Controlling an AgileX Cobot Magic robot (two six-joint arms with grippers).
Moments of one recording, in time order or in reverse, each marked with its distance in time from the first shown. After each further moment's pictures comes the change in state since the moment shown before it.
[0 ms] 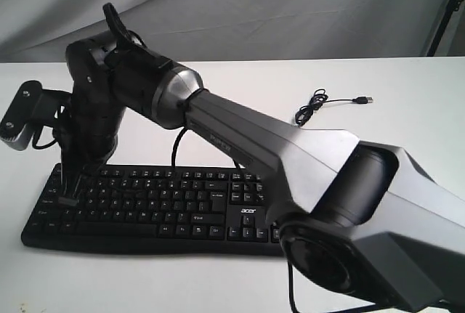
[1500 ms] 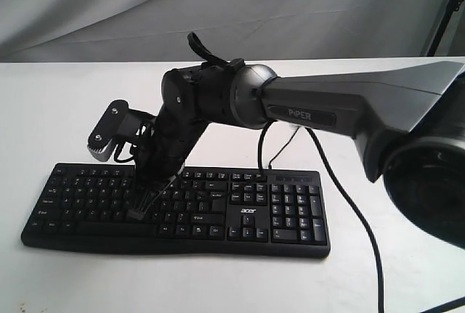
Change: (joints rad) left arm 0.000 0.000 0.000 0.000 0.000 0.000; right arm -0.109 -0.307 0.782 0.137 -0.440 -0.085
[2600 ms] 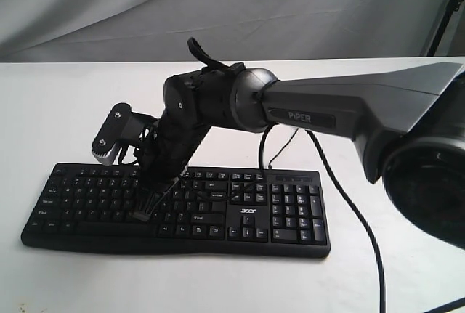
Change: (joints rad) left arm 0.000 0.000 0.000 0.000 0.000 0.000; right arm -0.001 0.000 0.020 -0.035 -0.030 0.000
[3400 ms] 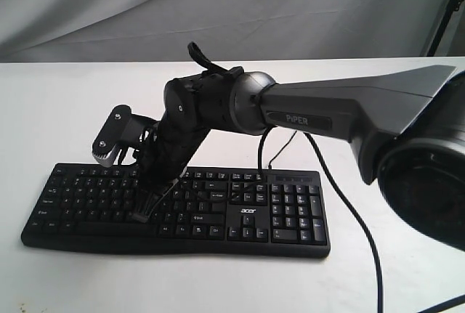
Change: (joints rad) left arm 0.000 0.000 0.000 0.000 0.000 0.000; right arm 0.000 0.014 0.002 0.019 -0.018 -0.012
